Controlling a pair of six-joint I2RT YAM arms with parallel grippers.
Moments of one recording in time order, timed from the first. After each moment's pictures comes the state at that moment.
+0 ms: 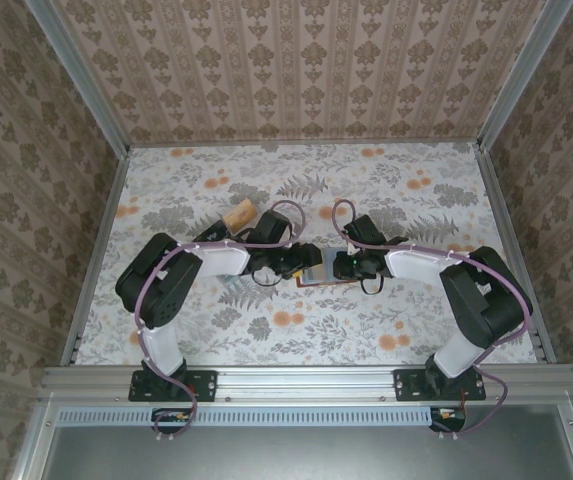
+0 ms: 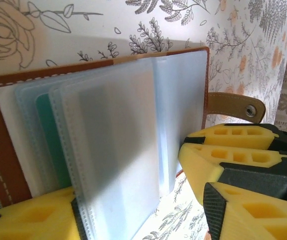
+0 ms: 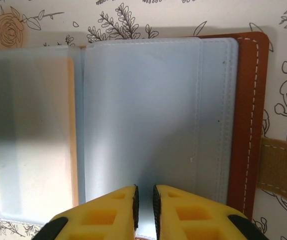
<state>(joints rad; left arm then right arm) -0.73 1.83 0.94 0.05 0.53 -0.92 0.48 1.63 0.81 -0.27 -0.16 0.50</state>
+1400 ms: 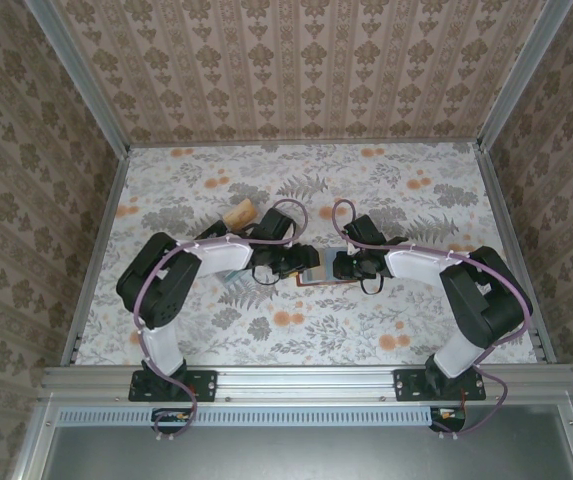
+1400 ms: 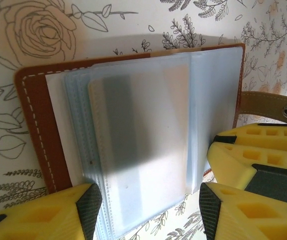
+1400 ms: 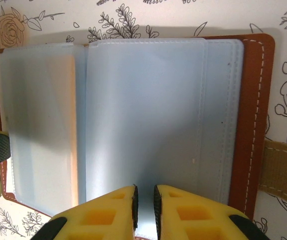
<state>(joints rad) -0.74 1.84 1.02 -0.14 0.45 -0.84 0.48 1.63 0.81 -0.27 -0.16 0.50</state>
